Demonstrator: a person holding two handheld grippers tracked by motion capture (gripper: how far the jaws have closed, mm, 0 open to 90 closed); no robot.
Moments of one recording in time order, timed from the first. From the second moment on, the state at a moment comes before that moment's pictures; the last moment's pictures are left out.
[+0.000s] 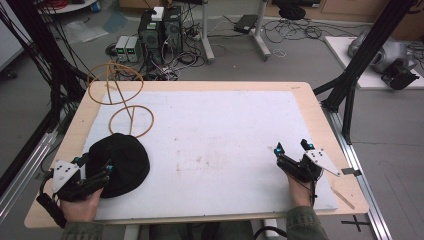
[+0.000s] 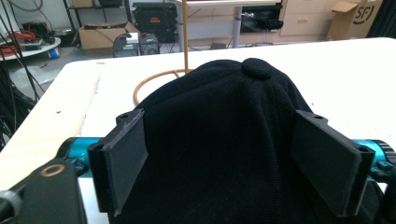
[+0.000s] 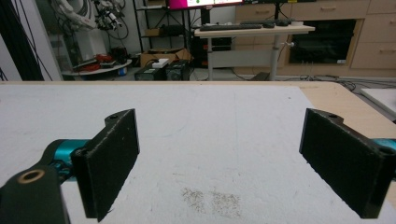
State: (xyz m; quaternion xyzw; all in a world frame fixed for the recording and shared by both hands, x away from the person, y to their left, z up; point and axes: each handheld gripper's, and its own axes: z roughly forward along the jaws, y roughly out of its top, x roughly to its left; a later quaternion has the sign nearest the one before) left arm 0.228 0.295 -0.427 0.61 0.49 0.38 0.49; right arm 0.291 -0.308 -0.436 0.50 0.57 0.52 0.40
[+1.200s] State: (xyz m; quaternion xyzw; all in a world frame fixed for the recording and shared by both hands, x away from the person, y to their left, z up) left arm 0.232 0.292 -0.424 0.66 0.46 0.33 0.50; right arm 0.292 -0.308 -0.436 0.49 0.57 0.52 0.40
